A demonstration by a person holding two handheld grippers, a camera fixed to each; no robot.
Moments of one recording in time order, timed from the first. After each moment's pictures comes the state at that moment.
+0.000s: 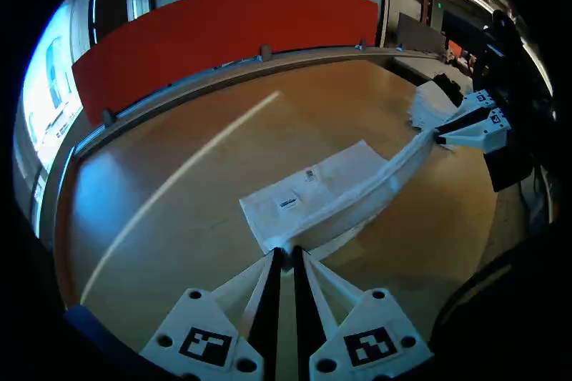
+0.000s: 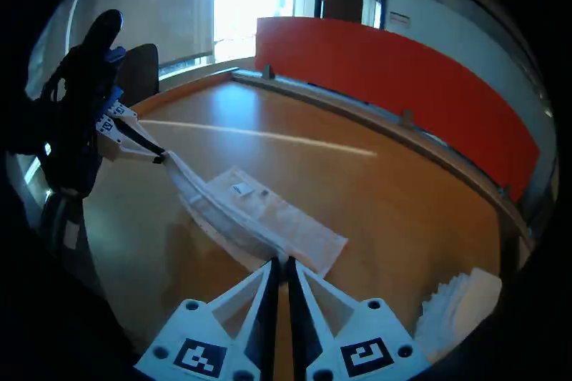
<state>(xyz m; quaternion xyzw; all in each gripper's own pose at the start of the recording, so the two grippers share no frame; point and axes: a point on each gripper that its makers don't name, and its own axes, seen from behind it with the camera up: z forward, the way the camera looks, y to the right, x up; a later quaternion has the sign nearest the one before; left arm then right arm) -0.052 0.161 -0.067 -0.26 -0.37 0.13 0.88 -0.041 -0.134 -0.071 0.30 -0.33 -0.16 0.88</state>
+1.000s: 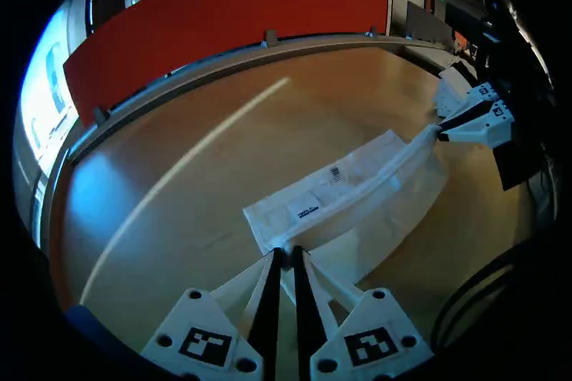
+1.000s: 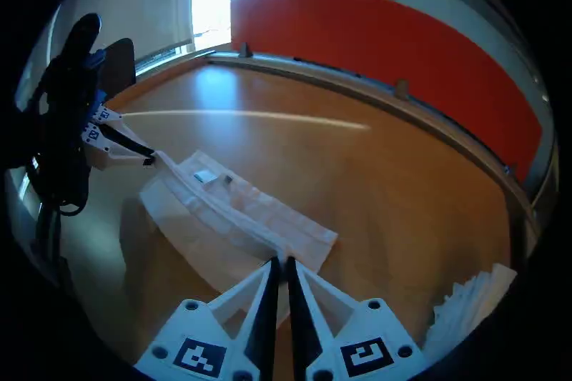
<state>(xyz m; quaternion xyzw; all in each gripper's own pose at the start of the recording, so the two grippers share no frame) -0.115 0.168 -0.013 -0.25 -0.38 0.15 0.88 -0.105 -0.124 -0.019 0.27 -0.37 -0.15 0.88</state>
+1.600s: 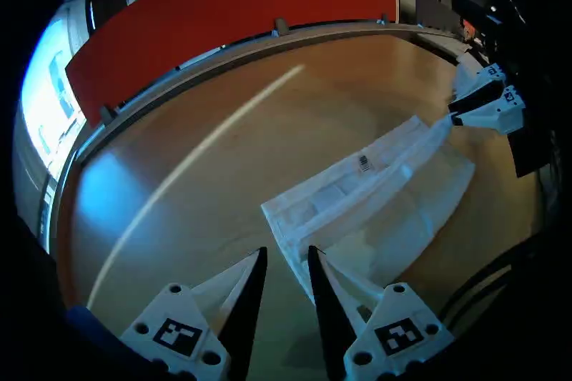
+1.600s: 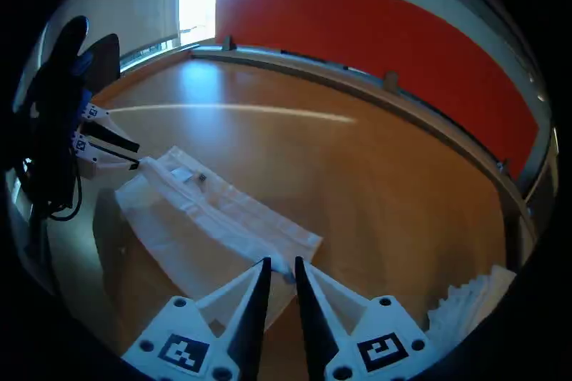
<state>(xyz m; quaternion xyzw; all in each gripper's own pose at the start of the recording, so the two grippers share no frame) -0.138 0.154 0.005 -0.22 -0.38 0.19 0.88 -0.119 -0.108 0.005 0.24 -0.37 -0.16 0.88</state>
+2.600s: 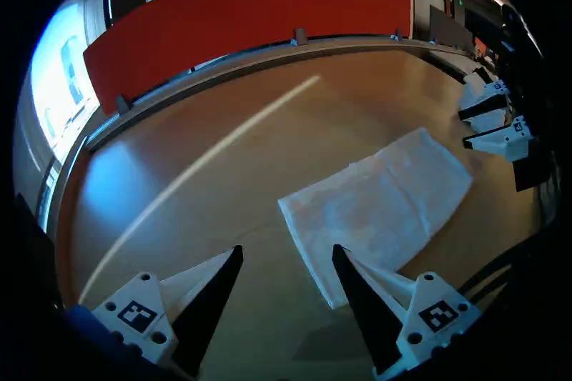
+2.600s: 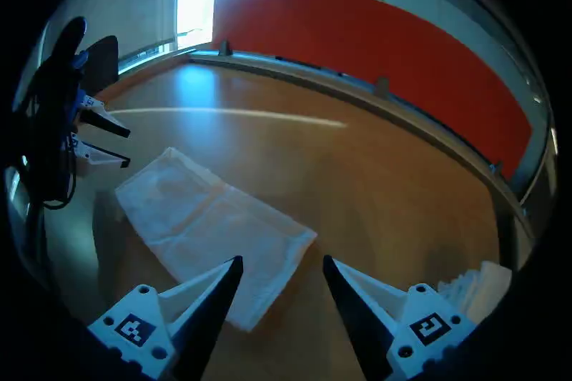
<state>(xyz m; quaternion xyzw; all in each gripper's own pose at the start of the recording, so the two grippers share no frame) -0.116 0.135 -0.004 -0.19 -0.37 0.15 0.90 -0.108 -0.097 -0.007 0.23 -0.36 -0.16 0.89</state>
